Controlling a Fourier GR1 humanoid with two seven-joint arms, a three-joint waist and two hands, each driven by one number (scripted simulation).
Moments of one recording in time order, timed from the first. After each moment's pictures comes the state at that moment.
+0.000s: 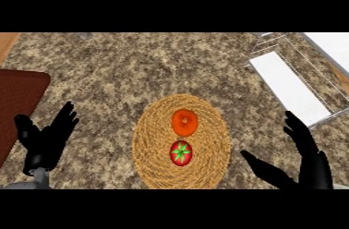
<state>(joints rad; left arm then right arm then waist) 0.00 0.32 -0.02 -1.42 0.28 0.12 0.24 0.18 -0.33 0.35 -1.93 0.35 -0.65 0.47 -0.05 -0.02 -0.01</state>
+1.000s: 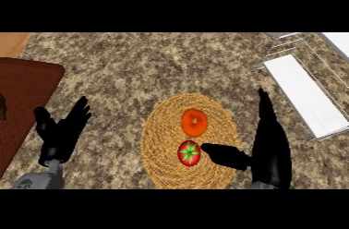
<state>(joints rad) -0.07 0.28 -0.06 -1.38 0.24 0.10 0.25 -0.16 -0.06 0.46 -1.97 0.94 -0.24 1.22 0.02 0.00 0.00</state>
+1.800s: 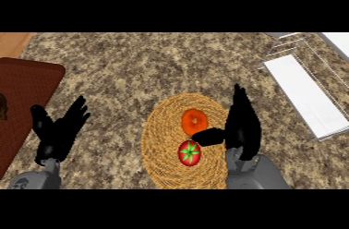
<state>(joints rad) -0.07 0.29 -0.04 -1.37 0.25 0.09 0.26 -0.32 -0.01 0.42 -1.65 0.89 -0.17 1.25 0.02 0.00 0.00</state>
